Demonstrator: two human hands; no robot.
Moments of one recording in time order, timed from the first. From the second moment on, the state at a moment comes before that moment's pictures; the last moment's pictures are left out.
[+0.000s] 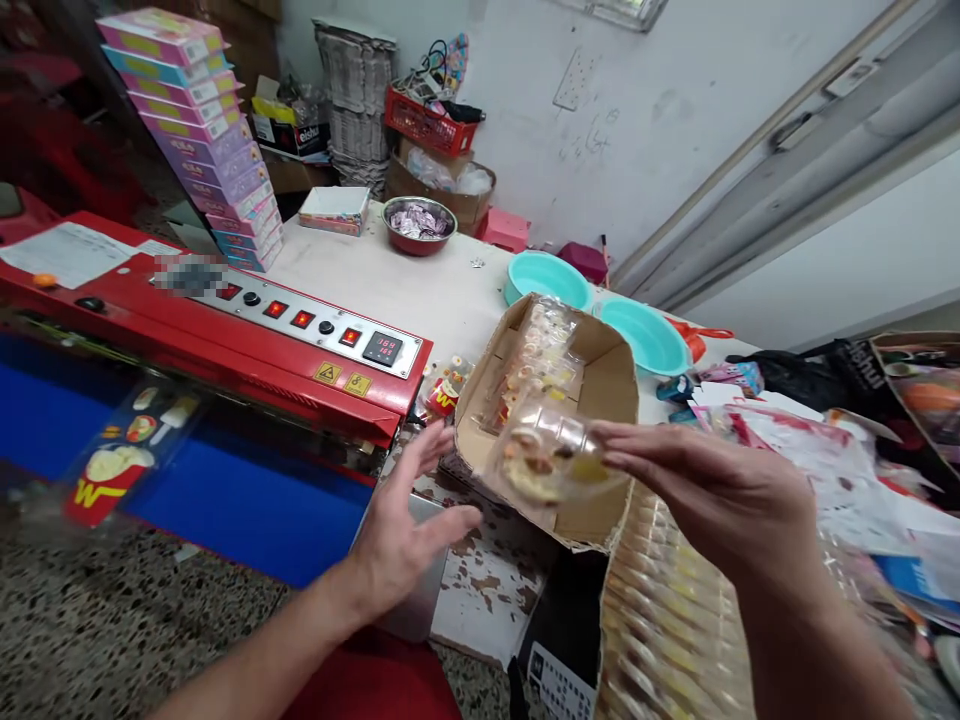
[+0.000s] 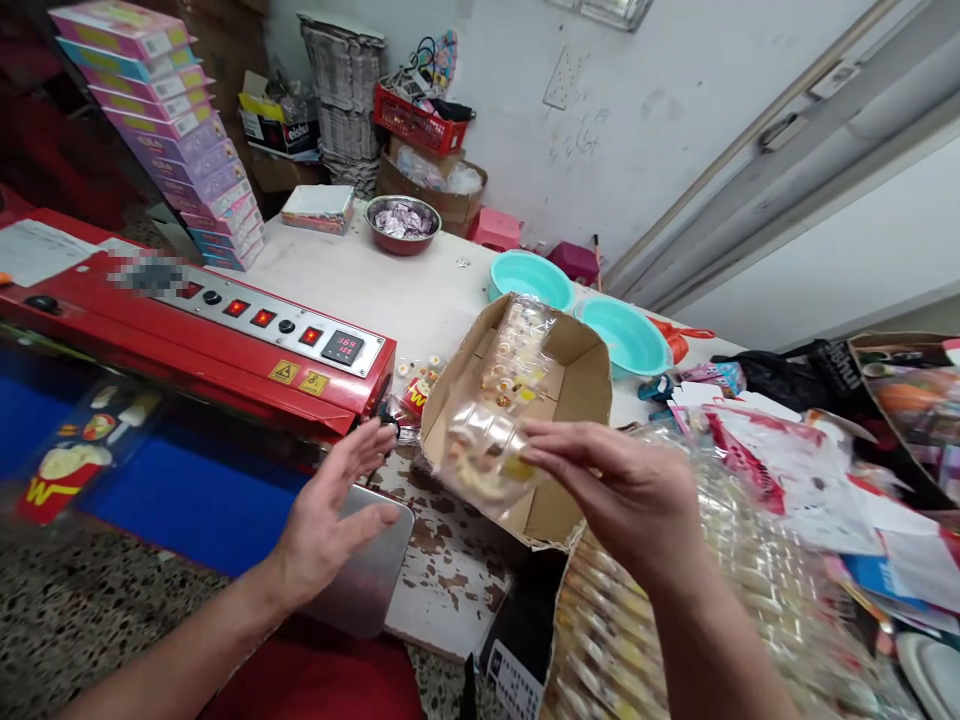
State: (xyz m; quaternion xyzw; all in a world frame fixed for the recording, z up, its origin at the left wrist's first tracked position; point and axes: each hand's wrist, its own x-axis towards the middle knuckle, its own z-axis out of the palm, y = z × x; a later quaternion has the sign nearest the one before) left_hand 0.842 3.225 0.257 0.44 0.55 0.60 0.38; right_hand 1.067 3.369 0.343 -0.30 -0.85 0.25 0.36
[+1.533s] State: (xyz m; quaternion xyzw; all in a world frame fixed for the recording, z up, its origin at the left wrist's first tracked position) left_hand 0.834 3.219 0.245 0.42 0.59 0.59 0.36; right_hand 1.069 3.398 0.331 -0.32 -0.84 0.25 0.35
